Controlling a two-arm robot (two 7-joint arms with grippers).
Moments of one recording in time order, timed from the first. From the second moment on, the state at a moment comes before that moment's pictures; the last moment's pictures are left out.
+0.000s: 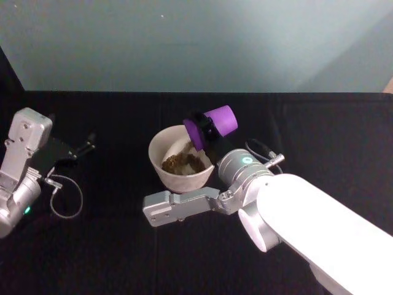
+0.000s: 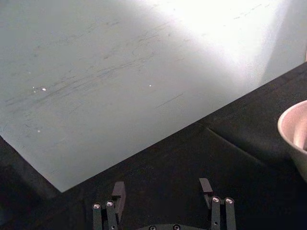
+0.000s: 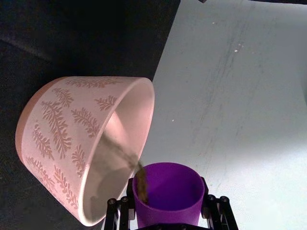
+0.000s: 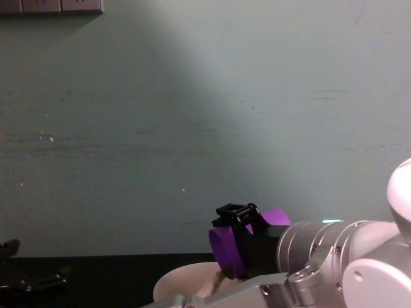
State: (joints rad) left arm -0.20 0.60 0.45 -1.41 -0.25 -0.12 0.03; right arm 0.45 0.32 -0.83 -1.57 -1.37 0.31 0.46
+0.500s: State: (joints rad) left arm -0.20 0.60 0.45 -1.41 -0.25 -0.12 0.03; right arm 0.46 0.32 -0.84 -1.57 -1.39 0.31 0.47
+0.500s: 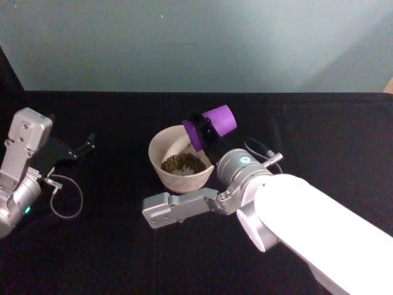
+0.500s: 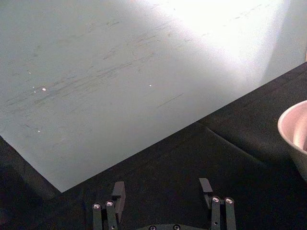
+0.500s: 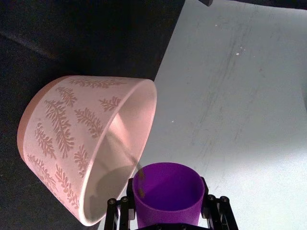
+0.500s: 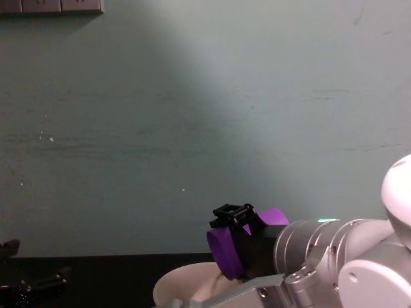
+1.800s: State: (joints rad) left arm -0.20 0.60 0.45 -1.41 -0.25 -0.12 0.03; right arm 0.55 0.35 -1.04 -1.54 -1.80 0.30 0.62
